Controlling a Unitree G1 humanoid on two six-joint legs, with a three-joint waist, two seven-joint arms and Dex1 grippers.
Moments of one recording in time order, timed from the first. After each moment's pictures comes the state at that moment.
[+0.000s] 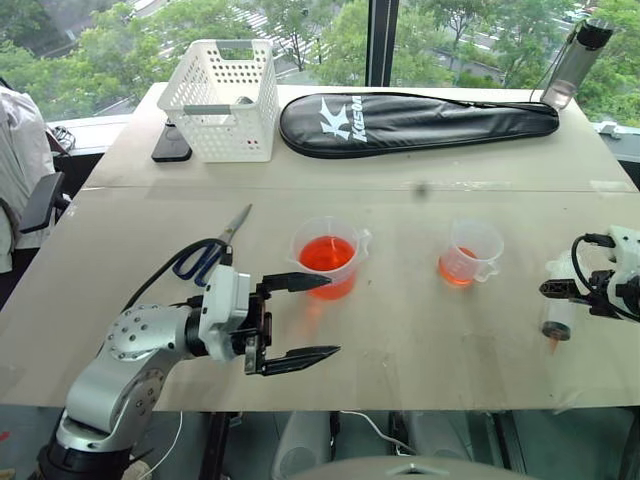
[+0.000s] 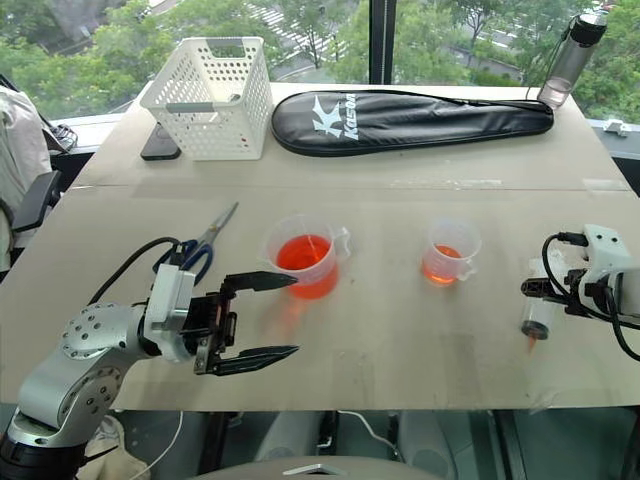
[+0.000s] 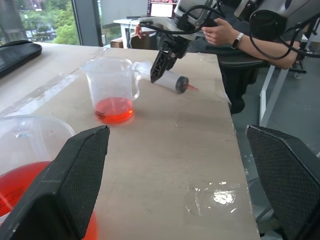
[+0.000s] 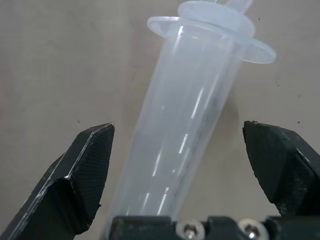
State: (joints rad) left arm 0.07 0.73 0.11 -0.55 -0.69 0.26 -1.15; right arm -0.34 -0.94 -0.39 0.07 1.39 1.61 -0.46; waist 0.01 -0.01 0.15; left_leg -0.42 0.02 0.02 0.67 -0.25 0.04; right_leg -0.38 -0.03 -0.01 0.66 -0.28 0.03
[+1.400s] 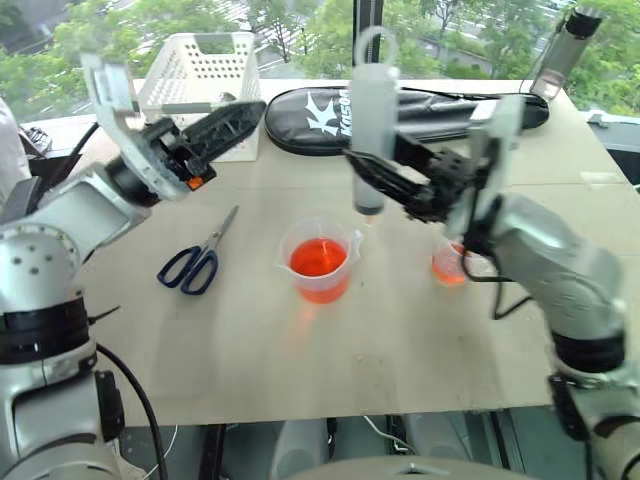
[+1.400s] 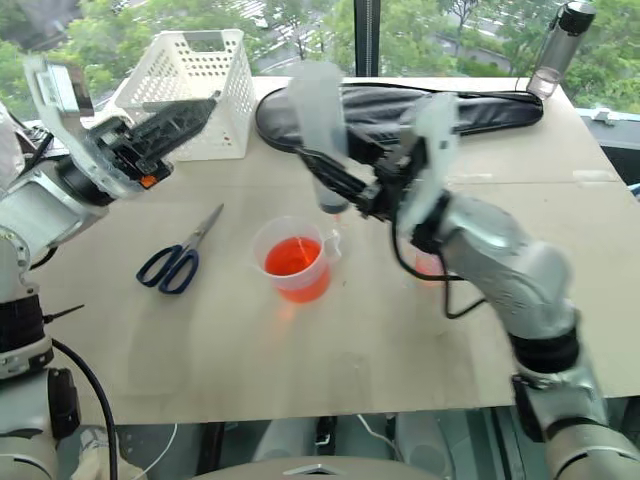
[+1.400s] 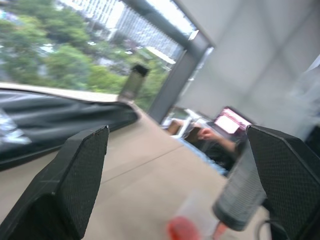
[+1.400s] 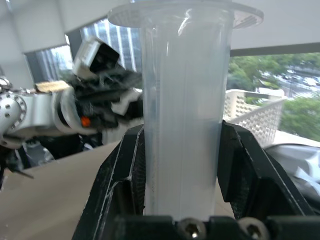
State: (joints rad) left arm -0.55 0.85 0.32 -0.12 -1.41 0.84 -0.45; right arm -0.65 -0.36 0.20 -0.45 0.83 0.53 0.33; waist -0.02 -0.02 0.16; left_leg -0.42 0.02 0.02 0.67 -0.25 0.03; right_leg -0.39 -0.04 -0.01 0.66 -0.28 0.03
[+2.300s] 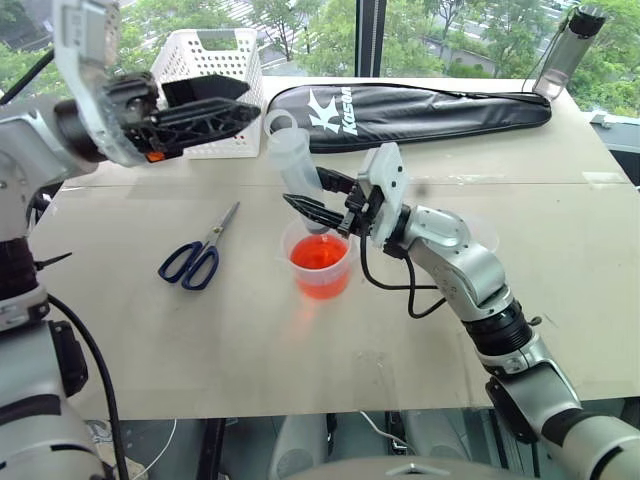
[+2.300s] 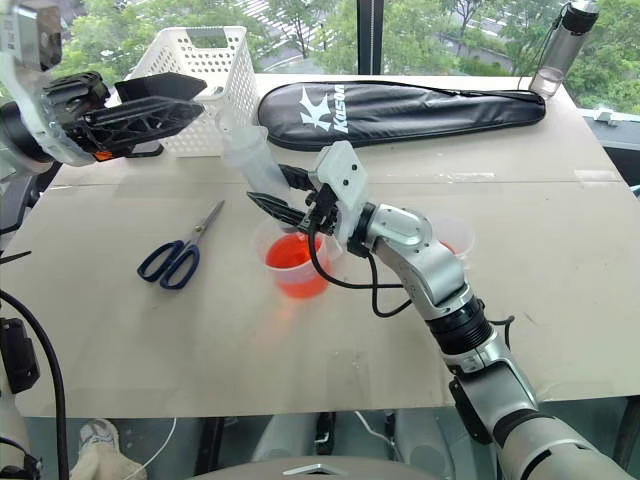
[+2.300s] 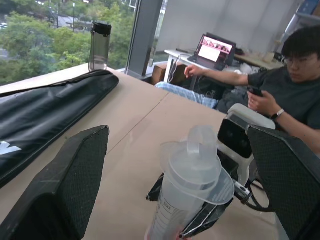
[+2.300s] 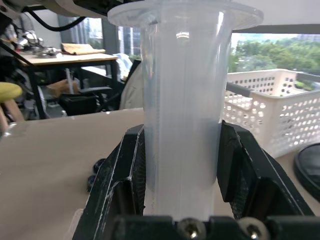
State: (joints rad) left arm -0.87 1.03 0.18 0.04 -0.99 0.92 -1.07; right arm -0.68 -0.11 0.33 -0.10 0.36 0.31 0.57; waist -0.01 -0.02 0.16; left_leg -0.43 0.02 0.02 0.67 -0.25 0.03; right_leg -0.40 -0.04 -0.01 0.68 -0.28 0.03
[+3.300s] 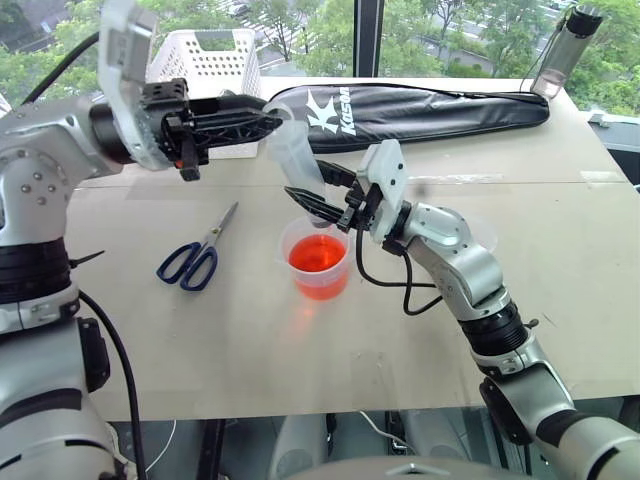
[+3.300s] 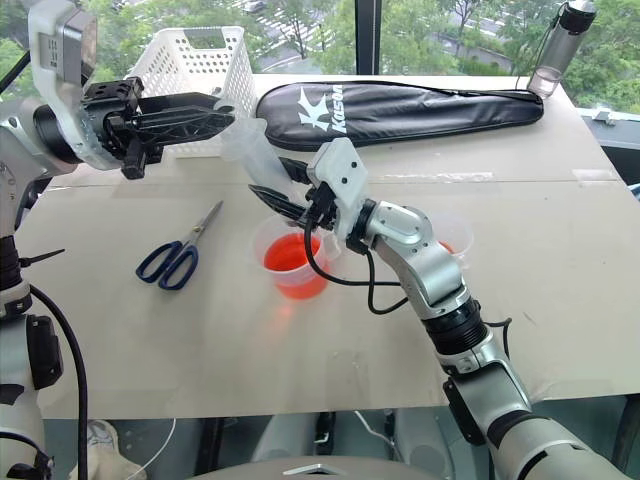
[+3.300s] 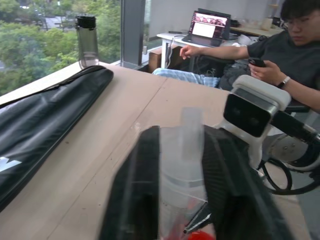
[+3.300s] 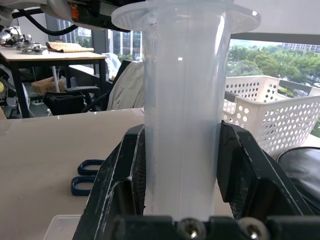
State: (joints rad) left arm -0.89 0.96 0.15 0.03 -0.83 0.83 -1.20; right arm -0.68 -0.09 0.30 -0.10 0.32 0.31 0.62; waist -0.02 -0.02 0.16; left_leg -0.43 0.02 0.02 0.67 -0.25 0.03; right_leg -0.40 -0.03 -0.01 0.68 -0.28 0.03
